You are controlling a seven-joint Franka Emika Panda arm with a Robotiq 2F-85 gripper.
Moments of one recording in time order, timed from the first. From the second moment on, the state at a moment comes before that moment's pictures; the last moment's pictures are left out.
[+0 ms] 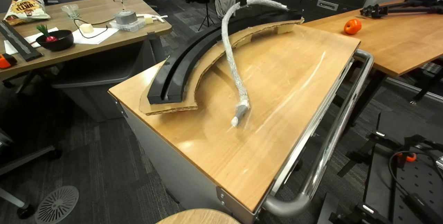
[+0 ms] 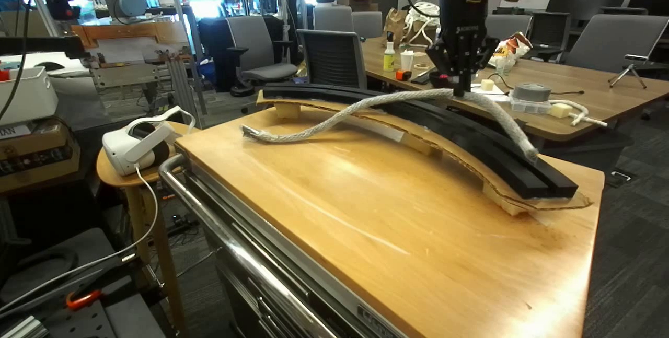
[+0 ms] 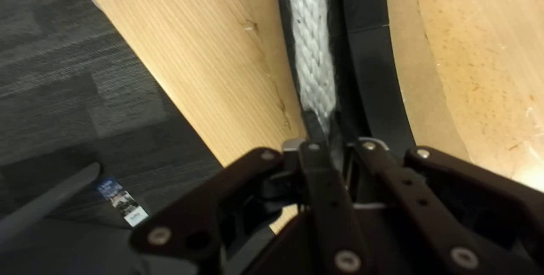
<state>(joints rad) -0.11 0.78 -0.09 -0.99 -0.19 1.73 -1.08</state>
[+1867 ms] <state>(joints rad) -0.28 0.30 -0.07 -2.06 -0.18 2.36 -0.73</state>
